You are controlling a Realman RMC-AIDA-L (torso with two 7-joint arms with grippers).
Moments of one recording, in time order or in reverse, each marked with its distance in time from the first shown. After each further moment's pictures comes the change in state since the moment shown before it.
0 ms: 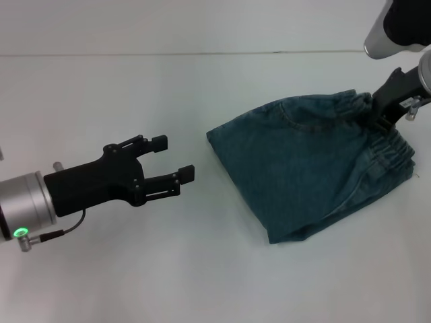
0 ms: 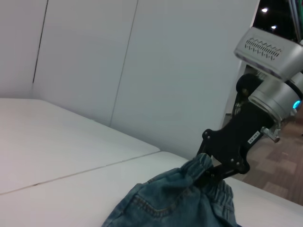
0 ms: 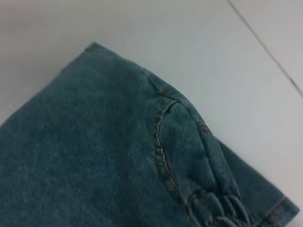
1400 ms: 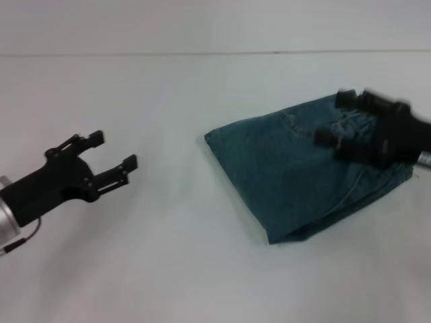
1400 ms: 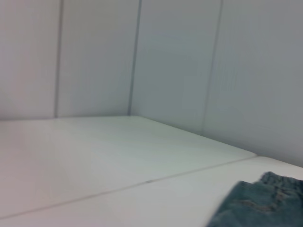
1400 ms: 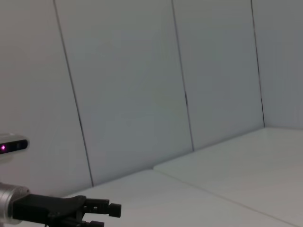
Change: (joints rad) left arm 0.048 -0.001 -0.204 -0.119 -0.026 -0.098 0.257; right arm -0.360 0.010 0.355 0.421 1.100 -0.173 -0.801
